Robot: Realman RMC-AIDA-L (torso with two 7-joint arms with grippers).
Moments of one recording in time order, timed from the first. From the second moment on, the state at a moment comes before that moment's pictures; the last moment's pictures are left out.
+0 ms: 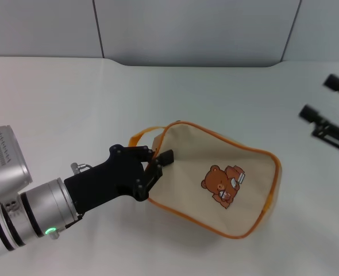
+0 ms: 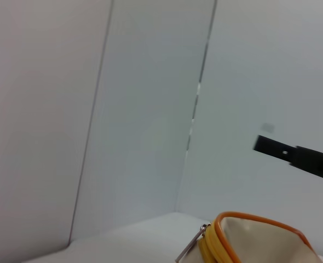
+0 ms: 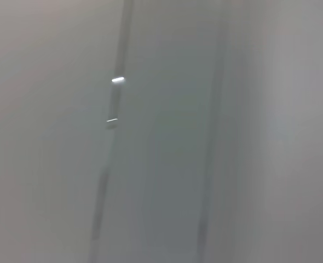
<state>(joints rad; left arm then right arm) -0.58 -2.07 -0.24 0.02 2.57 1.48 -0.72 0.31 2.07 -0.64 -0.51 -1.48 -1.67 0.79</state>
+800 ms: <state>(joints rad) -0.69 -2.07 -0.23 0.08 2.58 1.64 -0.31 0.36 2.09 -0.55 -0.29 -1.47 -1.68 0.37</state>
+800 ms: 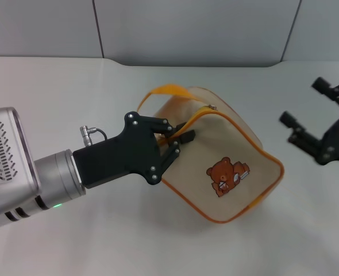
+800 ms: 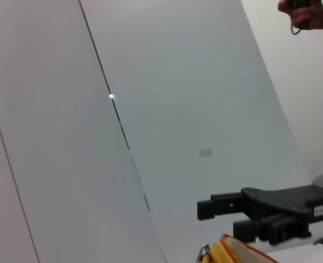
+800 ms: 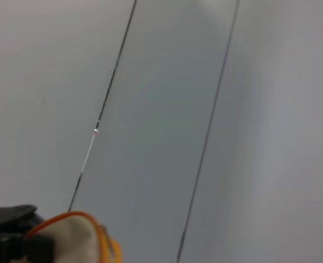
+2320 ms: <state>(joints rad) -0.70 -2.07 -0.23 0.07 2.58 1.66 -0.30 0.52 2.09 -0.58 0.03 -1.51 -1.68 -0.28</state>
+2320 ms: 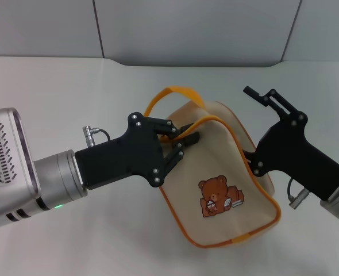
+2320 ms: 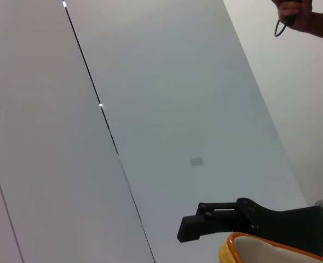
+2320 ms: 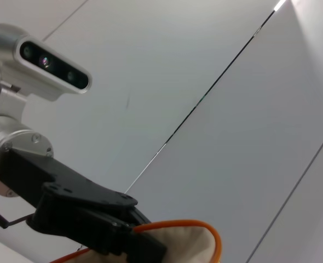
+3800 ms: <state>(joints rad) -0.70 -2.07 -0.23 0.07 2.58 1.66 -0.29 0.52 2.09 -0.59 0.04 -1.54 -1.68 -0.29</state>
